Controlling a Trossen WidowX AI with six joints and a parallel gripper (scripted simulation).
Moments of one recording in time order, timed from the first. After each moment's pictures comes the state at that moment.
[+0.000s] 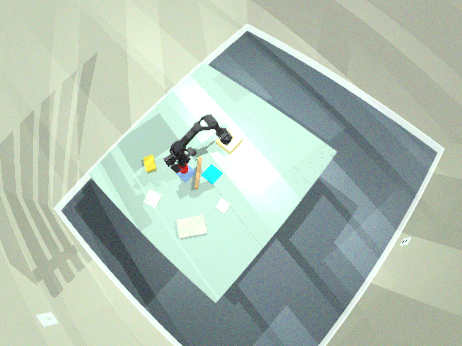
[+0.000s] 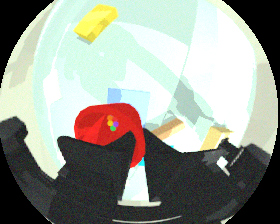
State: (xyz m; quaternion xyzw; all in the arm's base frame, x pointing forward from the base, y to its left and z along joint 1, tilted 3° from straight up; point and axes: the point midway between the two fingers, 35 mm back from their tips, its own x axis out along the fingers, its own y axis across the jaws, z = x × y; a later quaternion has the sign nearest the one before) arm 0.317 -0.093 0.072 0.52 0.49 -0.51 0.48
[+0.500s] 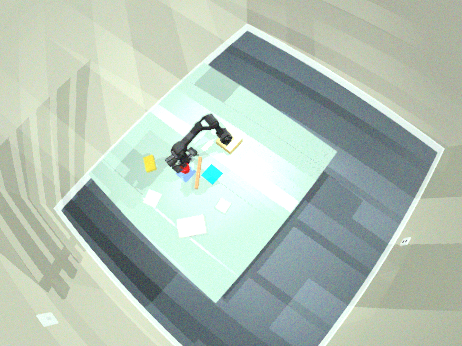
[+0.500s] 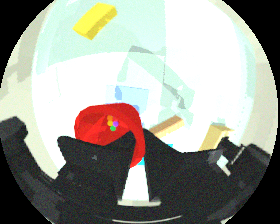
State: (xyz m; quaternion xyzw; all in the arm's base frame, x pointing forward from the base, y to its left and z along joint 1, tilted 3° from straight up) arm 0.313 -0.086 0.071 0.52 0.49 -0.51 0.48
